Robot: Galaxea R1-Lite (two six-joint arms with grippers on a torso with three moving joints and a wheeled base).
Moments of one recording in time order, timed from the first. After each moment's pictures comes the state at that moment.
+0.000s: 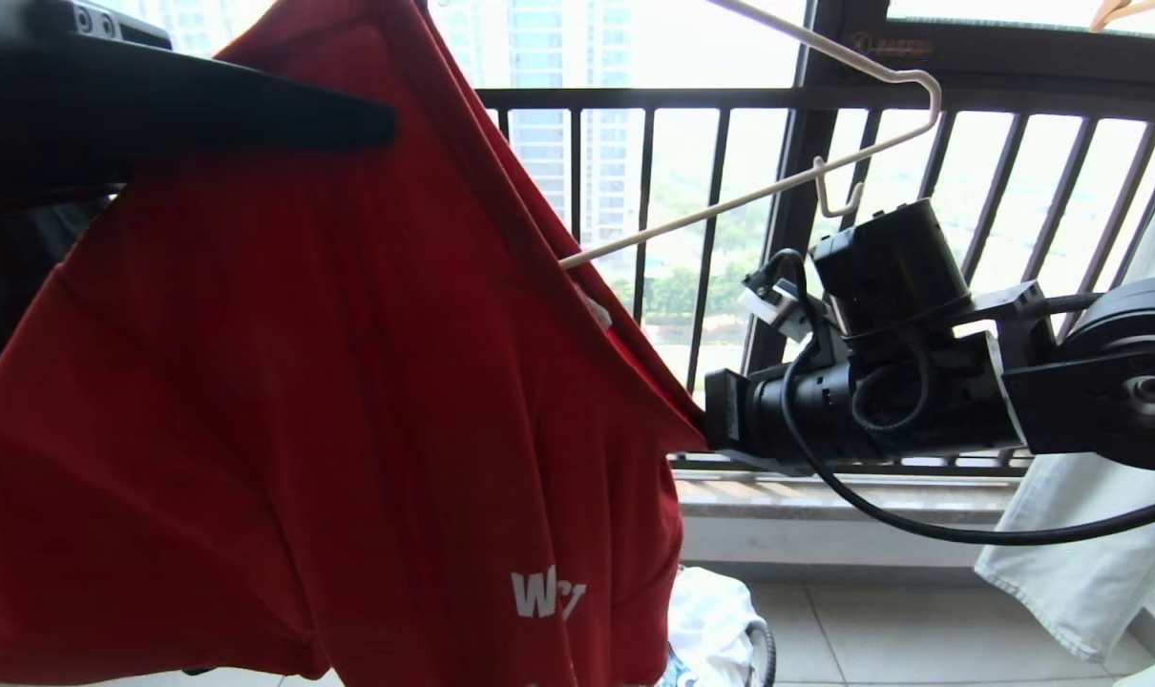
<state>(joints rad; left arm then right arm) -0.36 1.32 -1.53 0.32 -0.97 0.04 0.57 1.72 -1.28 0.16 0.23 0.58</state>
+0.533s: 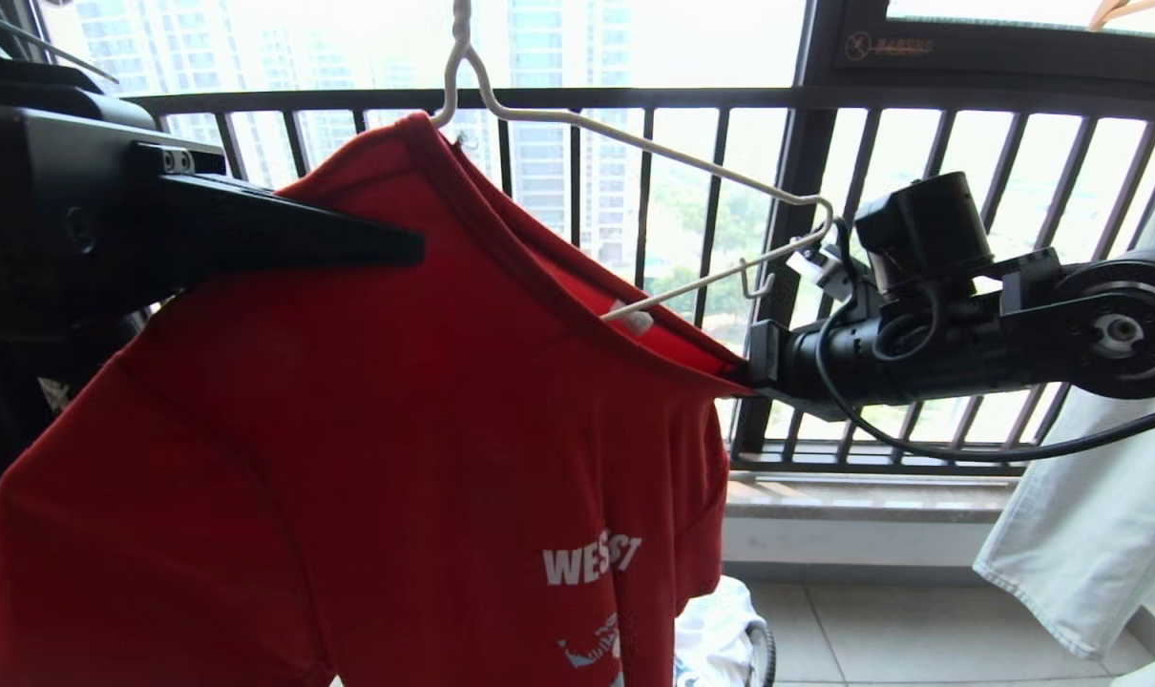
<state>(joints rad) -0.35 1.32 -1.42 0.31 -0.96 0.05 0.40 1.77 -1.36 0.17 0.24 0.51</state>
